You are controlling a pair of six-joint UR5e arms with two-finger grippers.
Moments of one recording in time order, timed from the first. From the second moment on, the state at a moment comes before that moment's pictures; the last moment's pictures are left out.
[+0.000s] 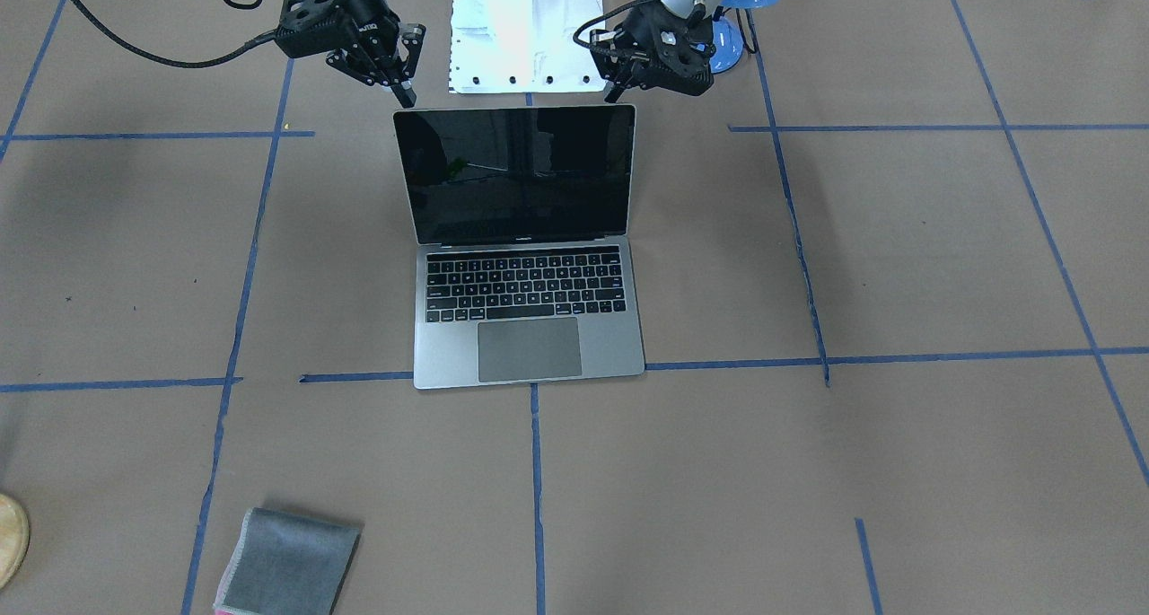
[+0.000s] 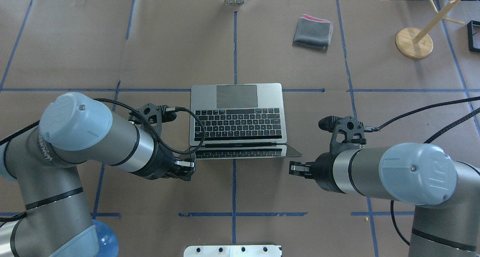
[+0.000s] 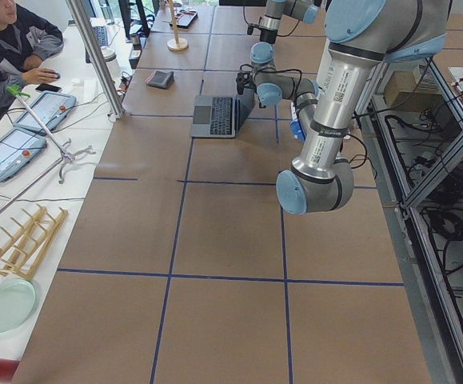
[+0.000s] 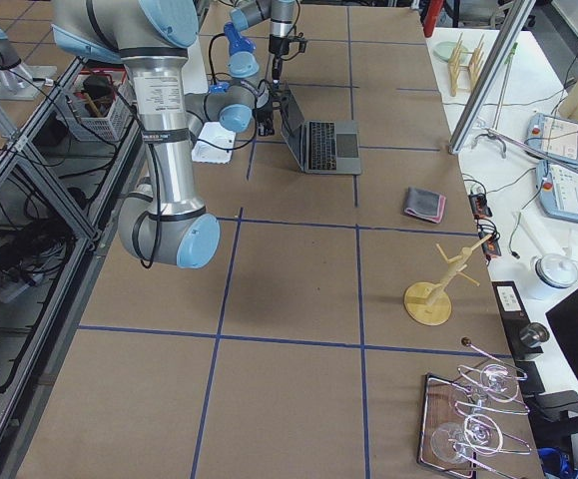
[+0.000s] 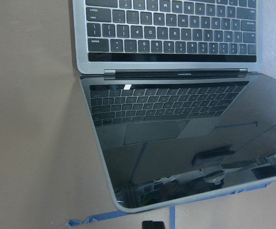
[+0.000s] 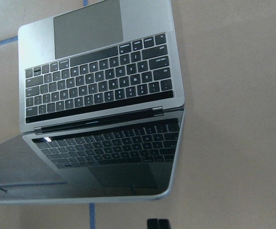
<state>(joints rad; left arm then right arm) -0.46 -1.98 -2.09 -1.72 -2.05 -1.35 0.34 -1.36 2.26 -1.41 1.68 1.49</state>
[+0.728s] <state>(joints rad) -0.48 -1.98 -2.09 -1.72 -2.05 -1.35 0.37 -1.34 2.25 -1.44 1.67 1.48</state>
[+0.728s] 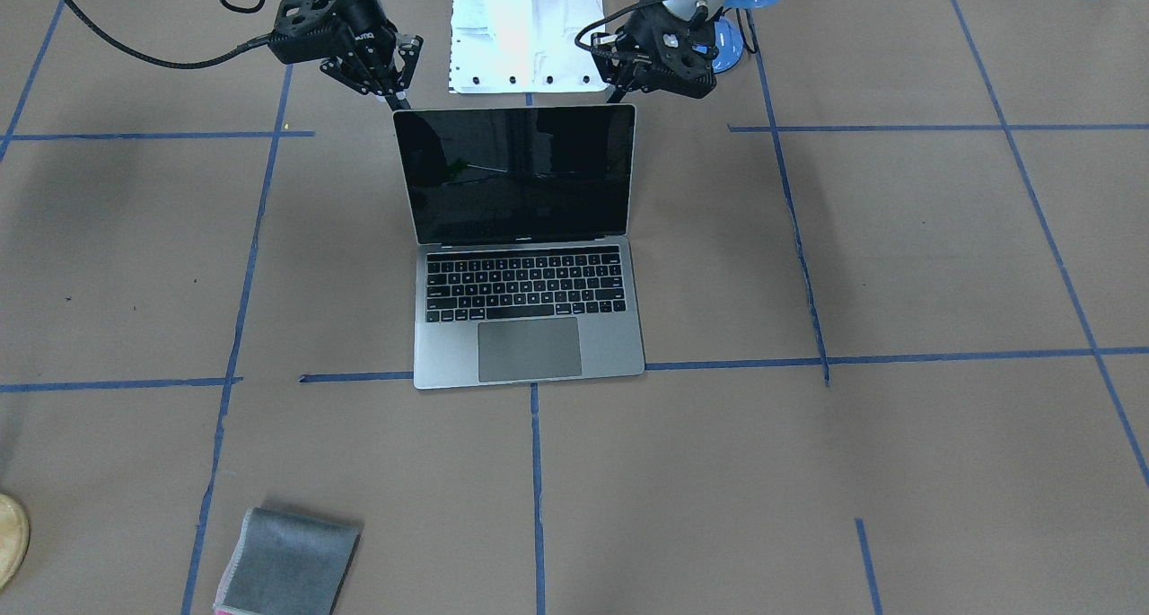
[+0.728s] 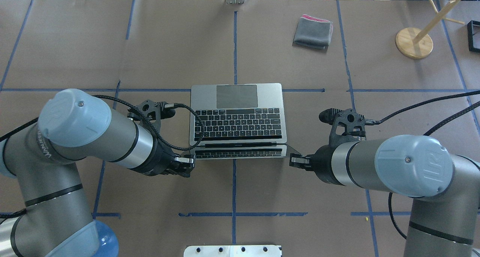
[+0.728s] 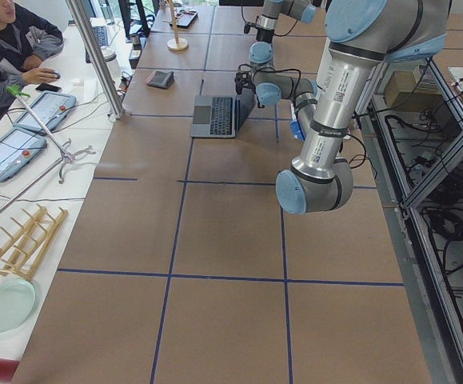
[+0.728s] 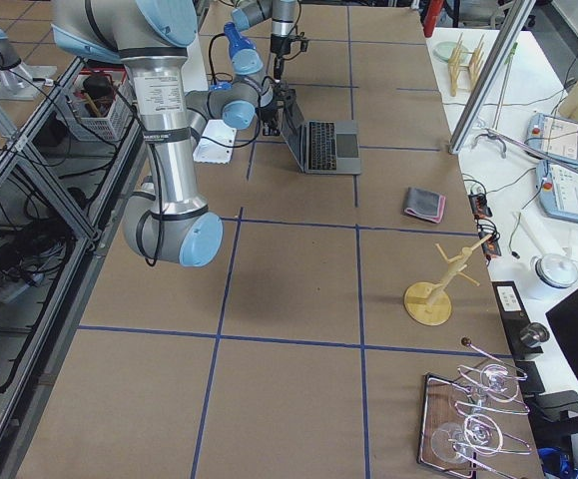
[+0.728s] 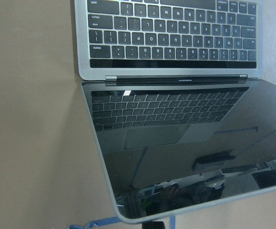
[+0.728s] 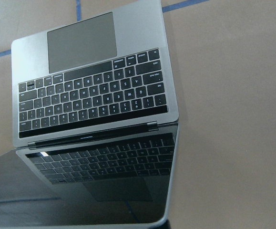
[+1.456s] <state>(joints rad) -0.55 -2.02 -2.06 -1.71 -2.05 -1.35 0.41 -1.29 2.19 -1.44 1.67 1.48</state>
